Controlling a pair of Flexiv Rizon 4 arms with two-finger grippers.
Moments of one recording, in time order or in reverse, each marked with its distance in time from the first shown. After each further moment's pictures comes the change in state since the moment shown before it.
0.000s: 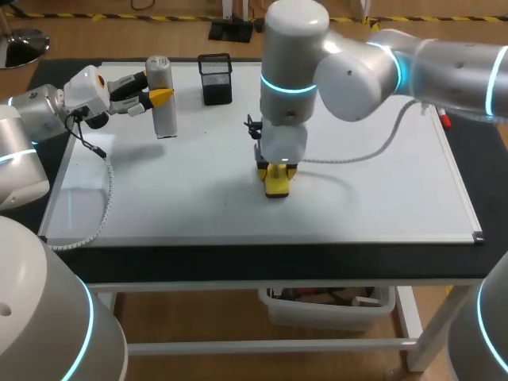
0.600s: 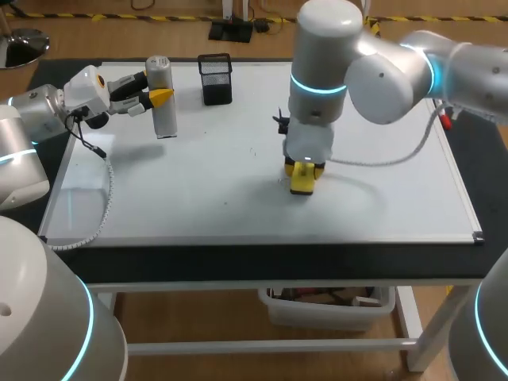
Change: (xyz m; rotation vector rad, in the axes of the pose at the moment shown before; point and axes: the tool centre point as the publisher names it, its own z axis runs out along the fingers) left arm 0.000 0.000 0.000 0.000 0.000 0.000; right arm 0.055 0.002 -0.020 0.049 -0.003 0.177
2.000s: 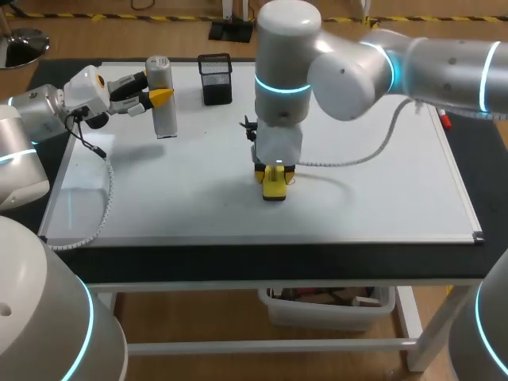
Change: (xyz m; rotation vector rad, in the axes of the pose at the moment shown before) left arm 0.000 0.000 0.000 0.000 0.000 0.000; right arm -0.053 0.017 0.021 -0.069 0.014 -0.102
